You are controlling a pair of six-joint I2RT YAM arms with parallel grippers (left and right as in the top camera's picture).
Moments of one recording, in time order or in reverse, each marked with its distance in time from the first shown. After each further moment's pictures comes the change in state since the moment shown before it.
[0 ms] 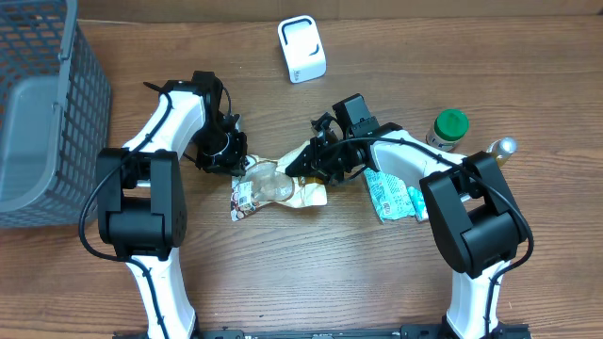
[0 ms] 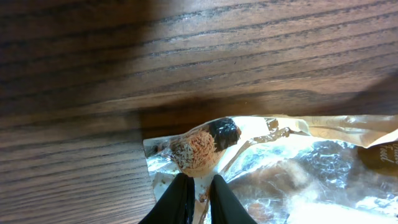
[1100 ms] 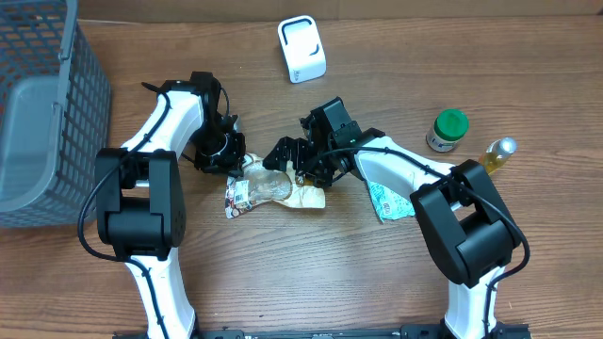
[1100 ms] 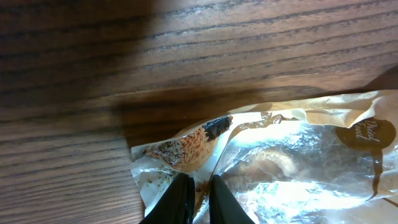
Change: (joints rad) left arm 0.005 0.000 0.000 -0.010 -0.001 0.000; right arm 0.100 -0.020 0.012 0.062 0.255 0.091
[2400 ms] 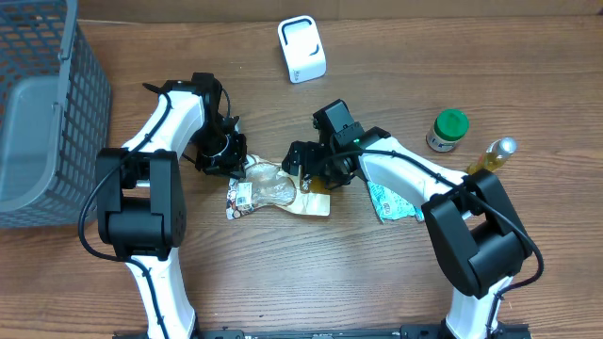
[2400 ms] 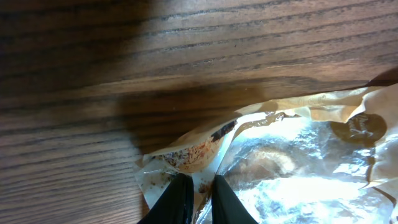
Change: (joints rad) left arm 0.000 0.000 0.000 -0.017 0.016 0.000; right arm 0.005 -0.061 -0.007 -0.148 0.249 -0.084
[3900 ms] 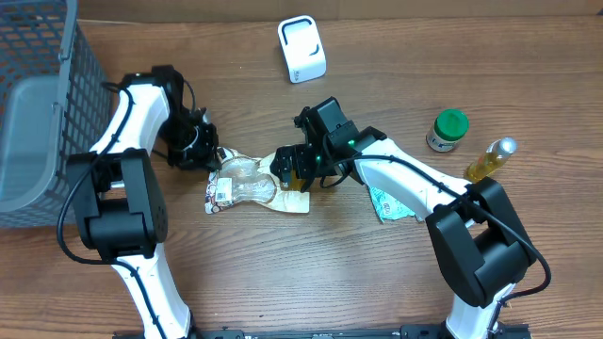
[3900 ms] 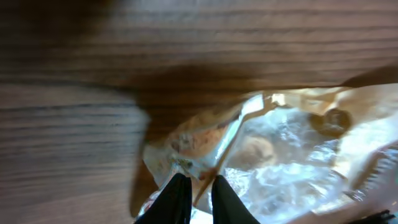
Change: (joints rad) left arm 0.146 0.000 0.053 -0.074 0.019 0.001; right arm 0.043 -0.050 0.024 -0.010 0.031 -0.257
